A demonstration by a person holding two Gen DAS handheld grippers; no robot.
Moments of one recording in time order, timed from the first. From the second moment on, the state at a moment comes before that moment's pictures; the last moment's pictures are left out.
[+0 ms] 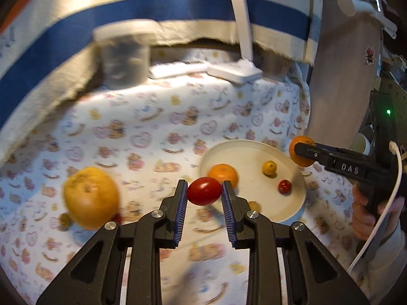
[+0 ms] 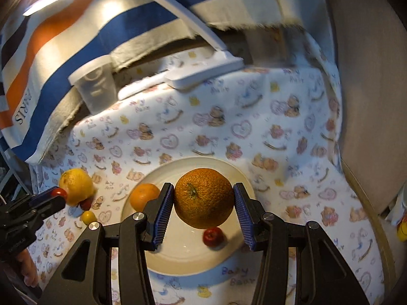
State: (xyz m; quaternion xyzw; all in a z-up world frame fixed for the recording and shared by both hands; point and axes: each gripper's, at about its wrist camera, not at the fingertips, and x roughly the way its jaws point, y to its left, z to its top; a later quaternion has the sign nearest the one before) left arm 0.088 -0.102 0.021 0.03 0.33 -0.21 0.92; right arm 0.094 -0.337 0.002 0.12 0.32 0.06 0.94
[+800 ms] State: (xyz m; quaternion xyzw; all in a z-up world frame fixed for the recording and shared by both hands) left arm 0.112 -0.154 -0.039 0.08 0.36 -0.22 0.90; right arm 0.120 -0.342 -0.030 0.12 0.38 0.03 0.92
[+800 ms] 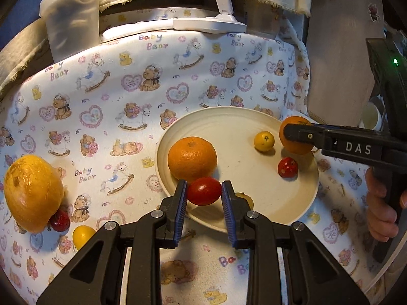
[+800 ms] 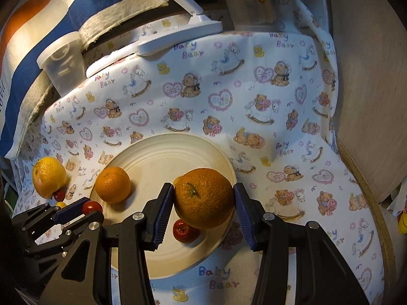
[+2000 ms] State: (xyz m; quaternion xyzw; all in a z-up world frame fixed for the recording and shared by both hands) left arm 0.100 -0.138 -0.026 0.06 0.31 -0.19 0.93; right arm 0.118 -0.341 -0.031 0.11 0.37 0.03 0.92
